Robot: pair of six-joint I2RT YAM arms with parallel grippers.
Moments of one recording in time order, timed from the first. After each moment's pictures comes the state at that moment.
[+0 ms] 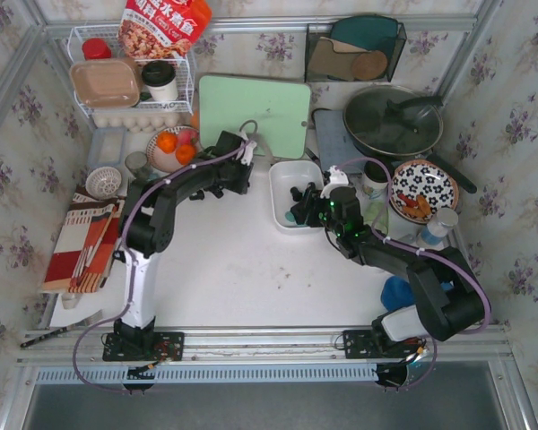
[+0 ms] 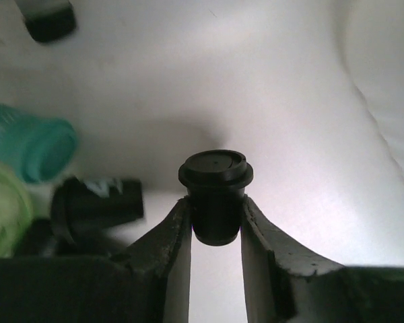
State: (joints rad) left arm -0.45 2.27 1.77 -0.44 0.11 0.05; right arm 0.44 1.43 0.59 0.44 -0.08 0.47
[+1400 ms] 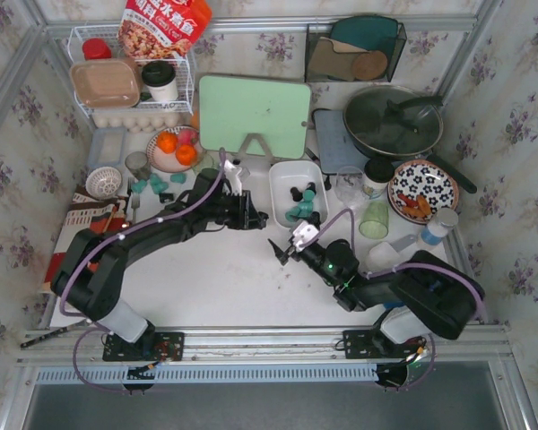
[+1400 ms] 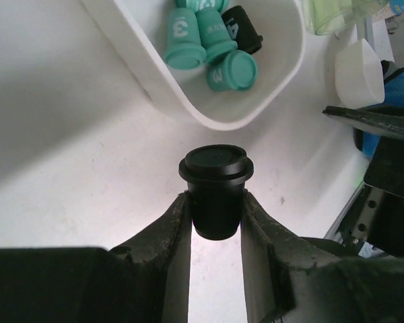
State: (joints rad) left arm -0.57 1.62 0.97 0.03 0.50 -0.44; right arm 0.79 1.42 0.22 1.24 0.01 -0.20
